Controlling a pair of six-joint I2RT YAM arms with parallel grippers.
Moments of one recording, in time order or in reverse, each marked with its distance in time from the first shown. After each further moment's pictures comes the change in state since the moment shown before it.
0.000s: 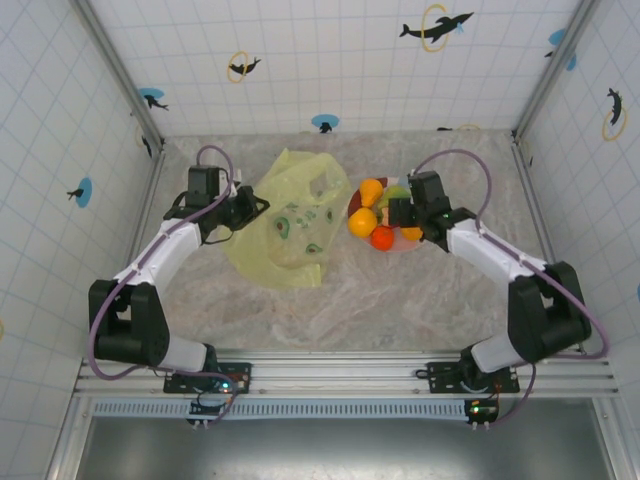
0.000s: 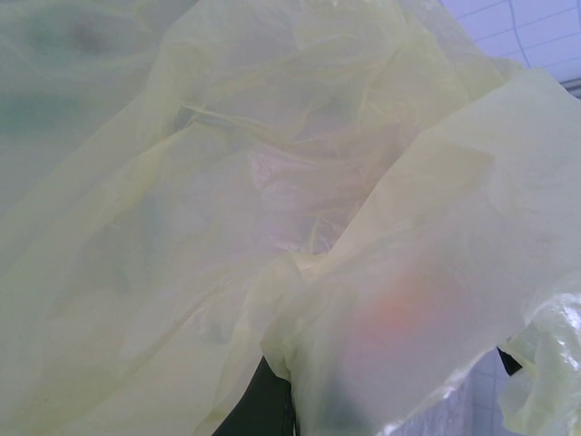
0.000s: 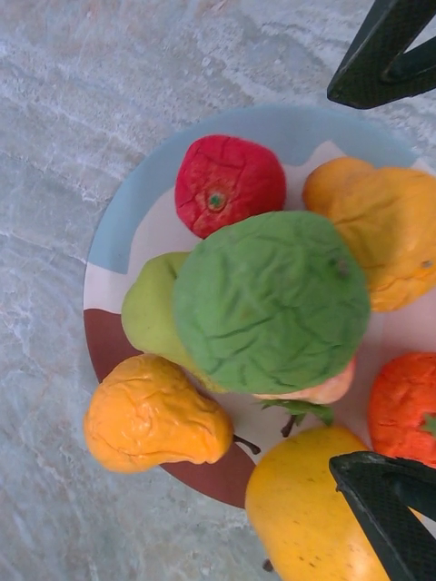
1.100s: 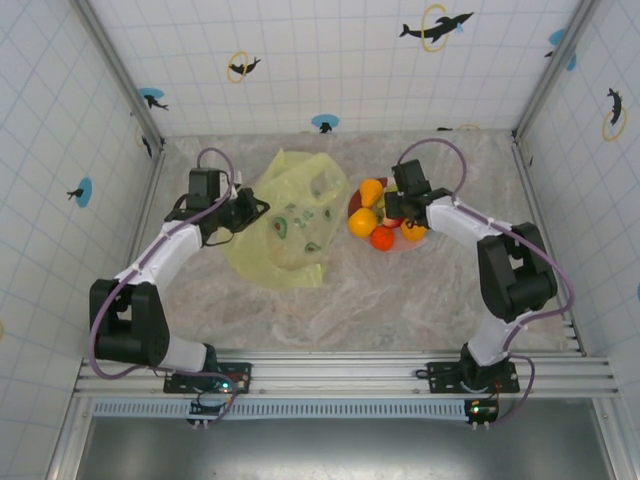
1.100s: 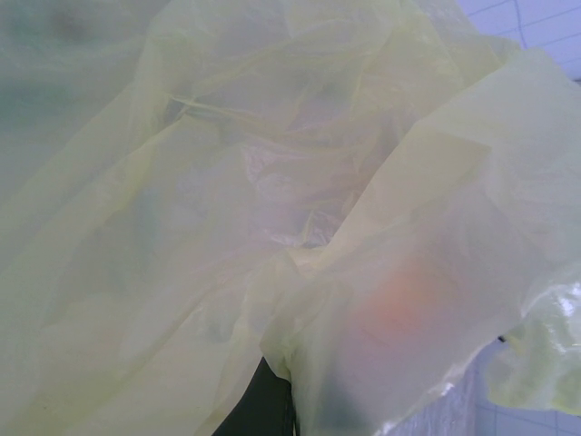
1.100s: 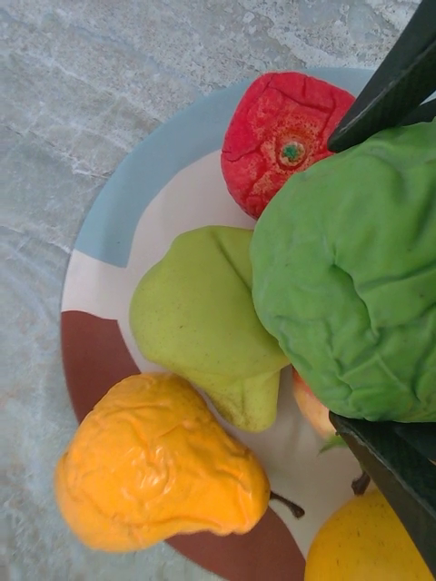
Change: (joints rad) left arm 0.000 0.000 -0.030 0.023 -0.003 -0.002; right arm -0.001 0.224 0.177 -0.050 0.024 -0.063
